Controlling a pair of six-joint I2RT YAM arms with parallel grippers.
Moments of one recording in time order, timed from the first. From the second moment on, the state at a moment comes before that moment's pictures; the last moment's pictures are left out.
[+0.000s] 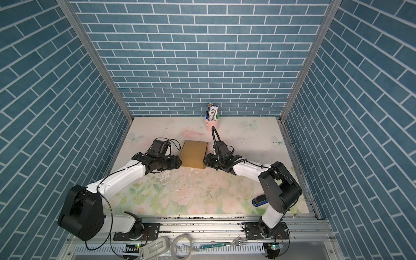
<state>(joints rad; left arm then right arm) -0.41 1.36 0.89 -0.52 0.11 -0.49 0.72 1.66 0.93 -0.02 -0.26 0.82</state>
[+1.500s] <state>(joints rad) -0.35 1.70 1.15 -0.49 0.09 -0.40 0.70 1.79 1.17 -0.18 -0.16 0.68</state>
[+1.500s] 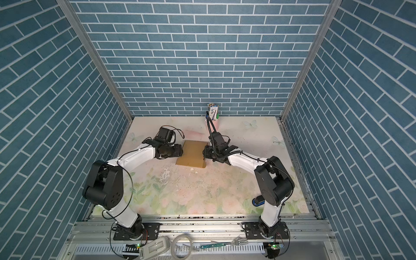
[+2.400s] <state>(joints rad) -0.35 1.53 1.03 -0.43 0.18 -0.45 0.67 1.79 1.12 -0.17 -0.21 0.68</state>
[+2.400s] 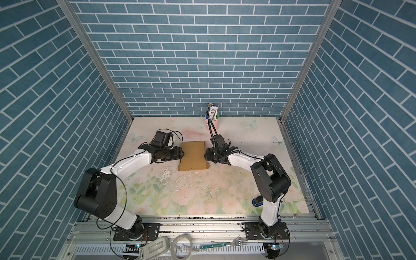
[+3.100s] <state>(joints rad) -0.40 1.43 0.80 -0.32 0.25 -0.50 0.73 1.71 0.99 -0.06 -0.25 0.69</state>
